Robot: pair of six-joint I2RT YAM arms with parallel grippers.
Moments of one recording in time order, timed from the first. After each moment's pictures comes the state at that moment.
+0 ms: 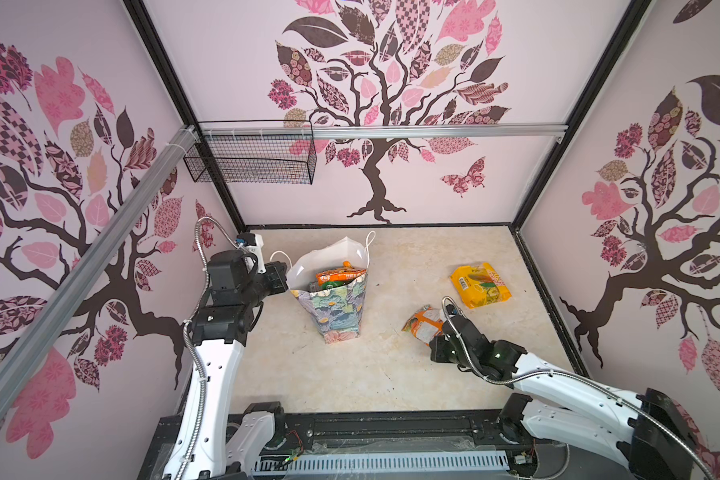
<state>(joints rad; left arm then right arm) 0.05 0.96 1.10 -0.62 0.30 -0.29 0.80 0.98 0.54 -0.41 0.11 0.76</state>
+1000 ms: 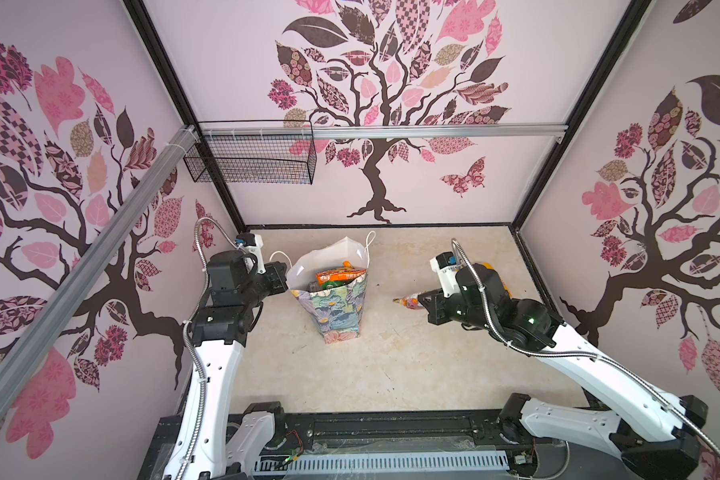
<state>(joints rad) 0.05 0.96 1.10 -0.62 0.30 -0.29 0.80 1.07 1.18 -0.67 0.01 0.49</state>
